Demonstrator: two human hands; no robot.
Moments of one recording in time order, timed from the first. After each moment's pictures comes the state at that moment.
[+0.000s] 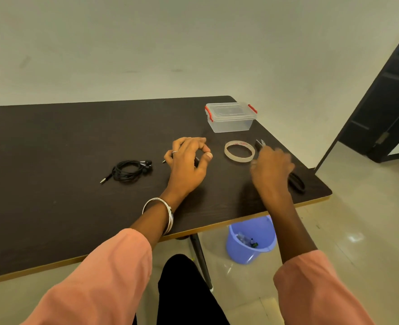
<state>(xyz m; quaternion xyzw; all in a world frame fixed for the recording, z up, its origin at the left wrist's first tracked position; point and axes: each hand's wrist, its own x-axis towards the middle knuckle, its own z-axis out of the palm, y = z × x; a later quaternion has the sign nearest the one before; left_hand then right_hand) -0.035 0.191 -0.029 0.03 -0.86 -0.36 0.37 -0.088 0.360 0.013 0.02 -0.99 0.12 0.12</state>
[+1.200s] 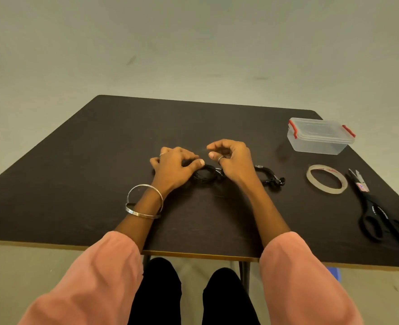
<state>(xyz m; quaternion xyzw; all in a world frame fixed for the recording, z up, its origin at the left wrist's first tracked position) 0.044 0.022 -0.031 0.26 -0.91 -0.24 0.22 -0.063 0.153 -0.004 0.39 -0.76 0.51 -0.06</state>
